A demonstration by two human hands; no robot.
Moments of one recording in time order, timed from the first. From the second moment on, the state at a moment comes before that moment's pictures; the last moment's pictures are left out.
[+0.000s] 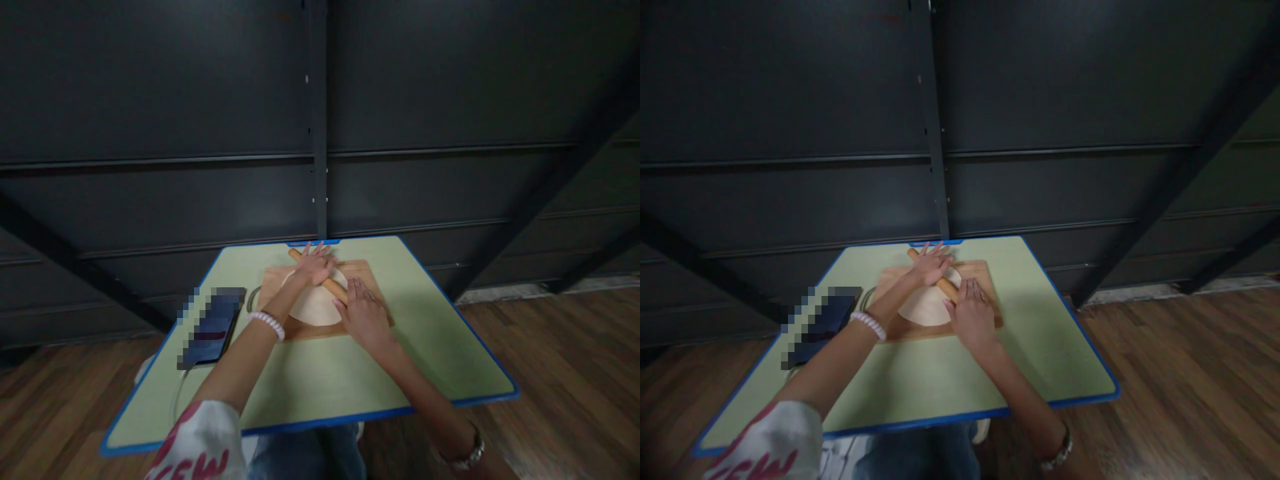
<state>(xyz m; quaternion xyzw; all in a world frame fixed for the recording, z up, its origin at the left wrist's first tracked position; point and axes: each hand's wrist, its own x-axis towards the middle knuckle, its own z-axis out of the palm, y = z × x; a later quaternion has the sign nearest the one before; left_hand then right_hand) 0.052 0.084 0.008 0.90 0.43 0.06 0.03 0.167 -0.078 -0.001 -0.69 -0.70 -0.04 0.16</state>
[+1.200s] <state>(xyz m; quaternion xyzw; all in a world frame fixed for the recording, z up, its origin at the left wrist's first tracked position) 0.011 0.065 0.007 0.93 0.35 0.08 0.03 0.125 -0.102 -0.004 -0.70 -0.69 -0.04 0.17</state>
